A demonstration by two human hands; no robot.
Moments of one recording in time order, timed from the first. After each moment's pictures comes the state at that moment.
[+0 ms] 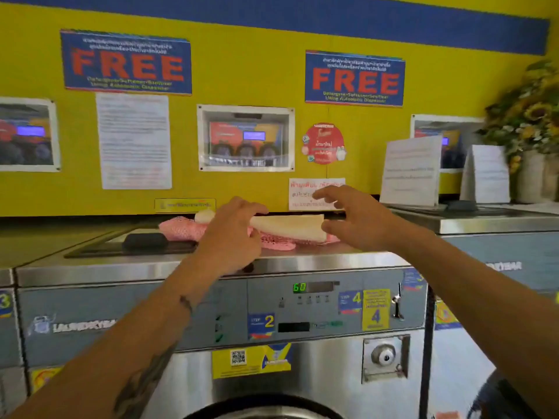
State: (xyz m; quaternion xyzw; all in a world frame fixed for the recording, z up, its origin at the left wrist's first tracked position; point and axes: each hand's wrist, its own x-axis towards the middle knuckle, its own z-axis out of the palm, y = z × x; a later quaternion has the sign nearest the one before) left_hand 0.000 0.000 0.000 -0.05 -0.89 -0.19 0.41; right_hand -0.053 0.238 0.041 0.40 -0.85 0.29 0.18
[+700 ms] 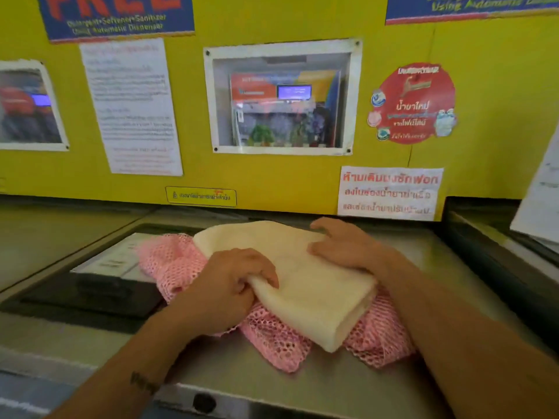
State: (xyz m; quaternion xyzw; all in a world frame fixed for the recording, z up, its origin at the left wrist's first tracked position) left_hand -0.128 -0.060 0.005 -0.05 -0.94 -0.19 0.27; right_hand -0.340 0.085 0.035 0.42 -0.87 0.25 -0.06
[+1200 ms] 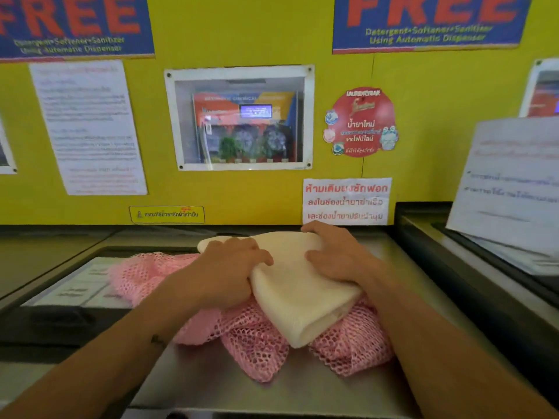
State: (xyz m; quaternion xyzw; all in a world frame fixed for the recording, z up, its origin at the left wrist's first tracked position) left_hand -0.176 -0.039 0.052 0.03 -1.00 0.04 0.08; right_hand -0.331 0.135 0.039 0.38 -0.87 0.32 0.03
